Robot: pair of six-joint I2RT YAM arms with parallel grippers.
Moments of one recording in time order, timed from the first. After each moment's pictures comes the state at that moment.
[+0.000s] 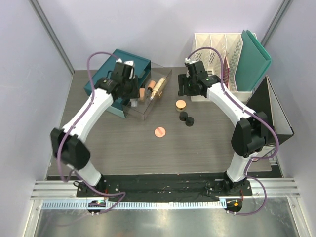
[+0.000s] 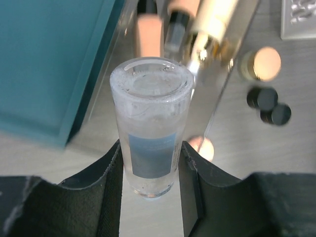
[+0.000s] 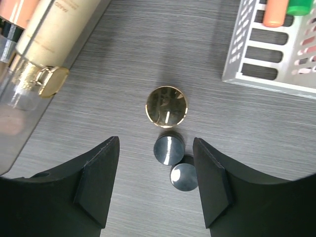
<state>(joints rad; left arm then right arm) -0.42 1.61 1.60 -0.79 -0.08 -0.38 0.40 1.79 1.61 -0.62 0.06 0.26</state>
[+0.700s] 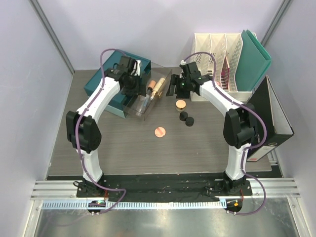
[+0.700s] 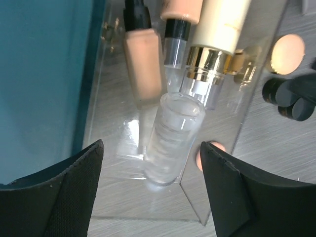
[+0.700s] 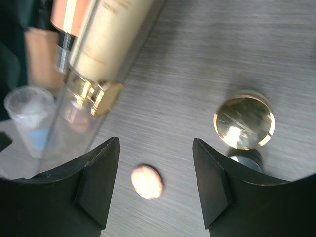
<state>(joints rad) -0.36 1.92 1.85 -0.88 0.08 -0.23 0.40 1.94 1.66 -0.56 -0.21 0.47</state>
